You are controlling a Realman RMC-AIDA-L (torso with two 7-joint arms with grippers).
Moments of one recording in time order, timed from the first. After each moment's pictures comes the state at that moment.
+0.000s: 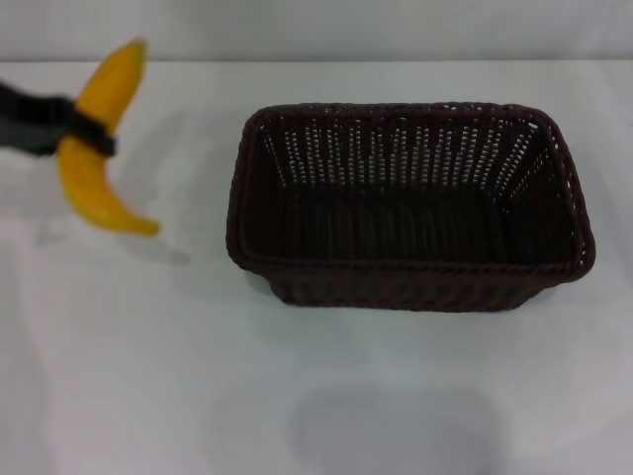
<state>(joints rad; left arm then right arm) -0.79 -1.91 0.82 1.03 -0.55 -1.62 0.35 0.41 2.01 -0.71 -0.49 2.17 1.07 -2.60</state>
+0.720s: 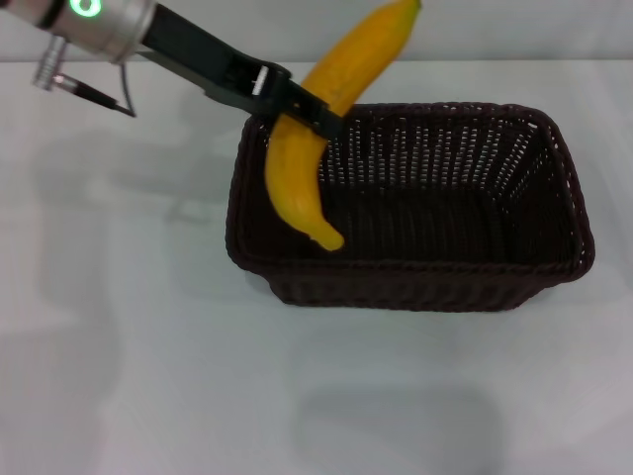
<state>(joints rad) -1.02 -1.99 0.83 0.85 -0.77 -1.70 0.64 0.41 2.01 -0.71 -0.48 2.17 1.08 -2.61</state>
